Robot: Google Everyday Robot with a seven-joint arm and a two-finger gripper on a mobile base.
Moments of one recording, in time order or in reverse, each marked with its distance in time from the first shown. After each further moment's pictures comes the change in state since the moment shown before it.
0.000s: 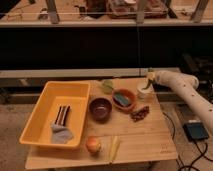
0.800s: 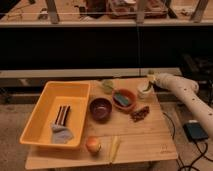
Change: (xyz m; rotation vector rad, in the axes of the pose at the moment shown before) arm 0.012 -0.005 0.003 -0.022 -0.034 -0.038
